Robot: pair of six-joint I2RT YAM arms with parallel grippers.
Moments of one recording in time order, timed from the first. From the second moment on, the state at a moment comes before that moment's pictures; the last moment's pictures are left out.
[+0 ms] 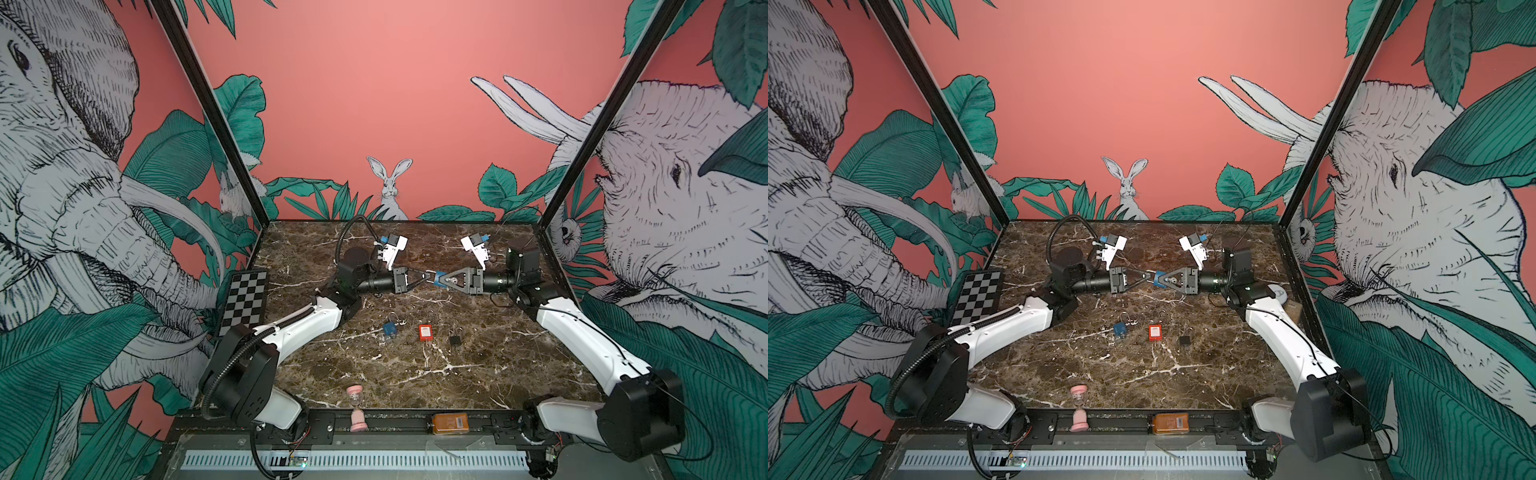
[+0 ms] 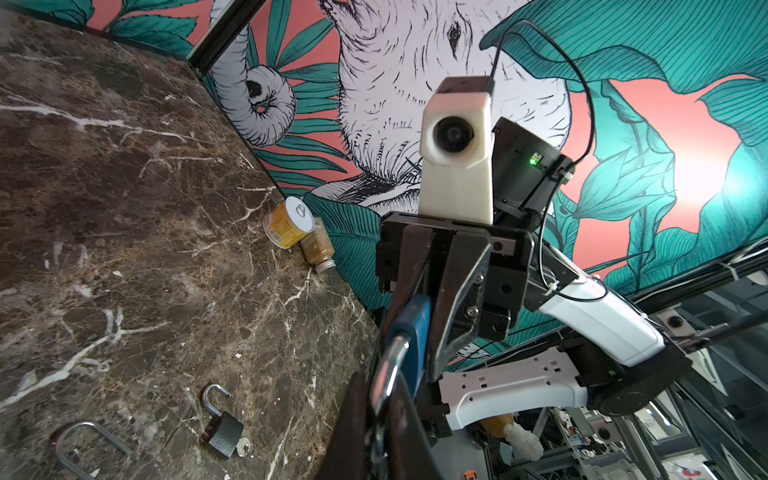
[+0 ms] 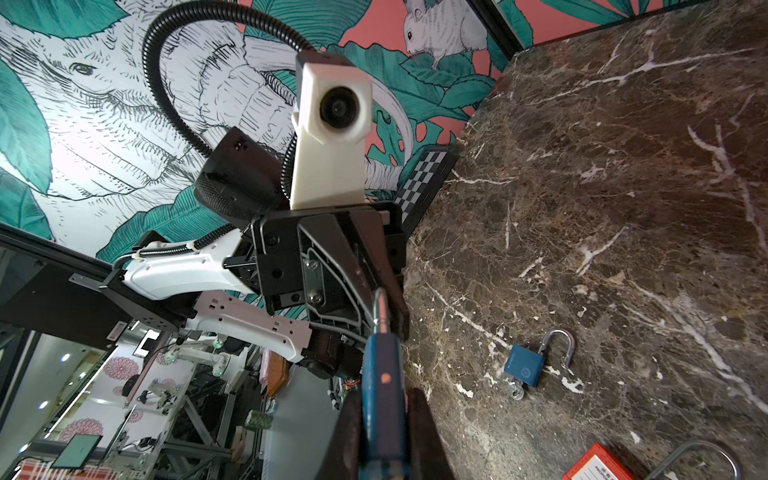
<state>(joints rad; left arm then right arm) -0.64 1.45 0.91 0.50 0.83 -0.85 0.29 1.28 0.96 -0.07 -1.13 0.51</state>
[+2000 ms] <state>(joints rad) -0.61 1.41 0.79 0.61 0.74 -0.86 0.32 1.39 0.85 0.38 -1.05 0.76</state>
